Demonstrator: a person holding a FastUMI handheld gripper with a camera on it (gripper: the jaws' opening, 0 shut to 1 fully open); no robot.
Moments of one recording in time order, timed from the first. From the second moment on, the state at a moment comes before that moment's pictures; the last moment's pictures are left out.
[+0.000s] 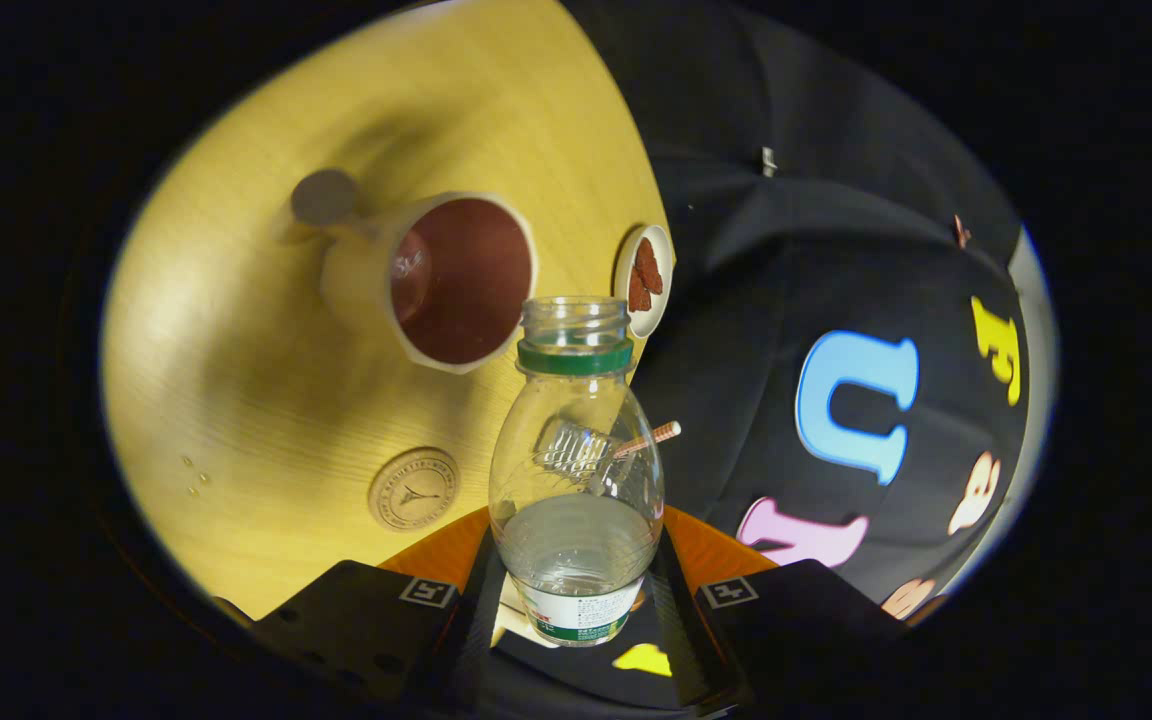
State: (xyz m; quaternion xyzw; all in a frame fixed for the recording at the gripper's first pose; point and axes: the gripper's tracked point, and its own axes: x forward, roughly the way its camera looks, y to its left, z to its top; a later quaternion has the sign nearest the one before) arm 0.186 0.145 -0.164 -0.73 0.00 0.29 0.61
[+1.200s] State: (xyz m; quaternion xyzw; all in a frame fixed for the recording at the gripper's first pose) arm 0.239 0.114 -0.133 -0.01 0.09 0.31 0.95
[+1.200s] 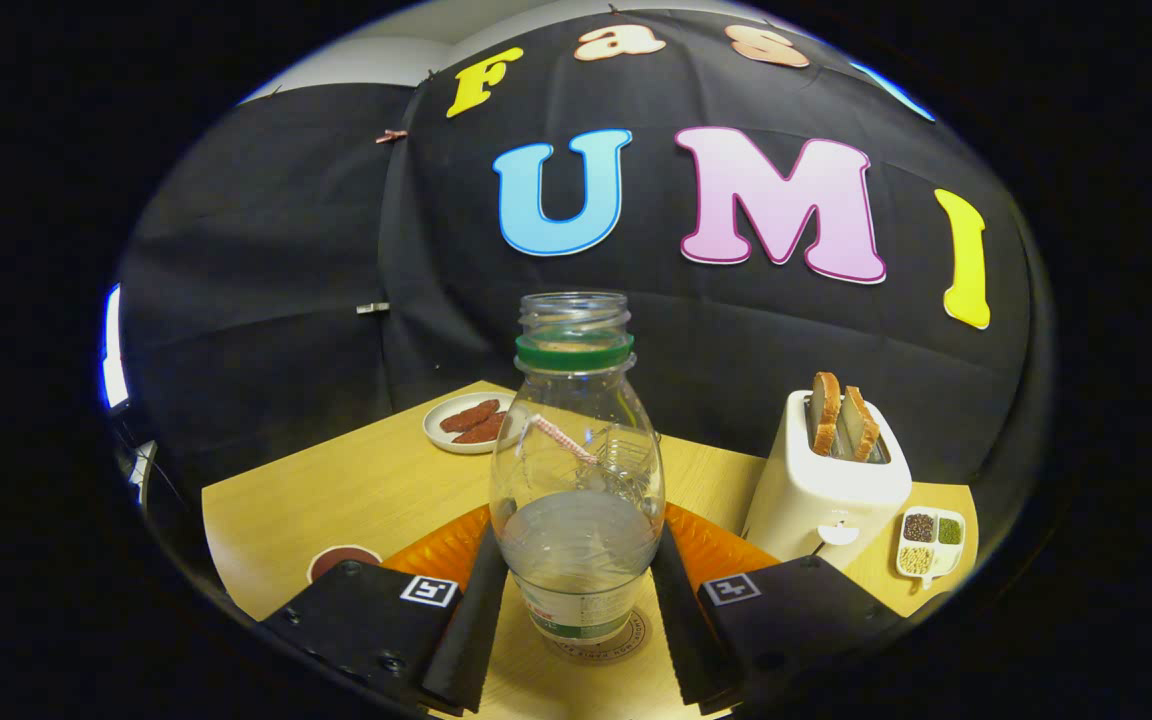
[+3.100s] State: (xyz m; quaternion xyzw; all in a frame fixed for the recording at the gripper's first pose) arm 0.194 0.068 -0.131 -0.04 0.06 0.26 0.96
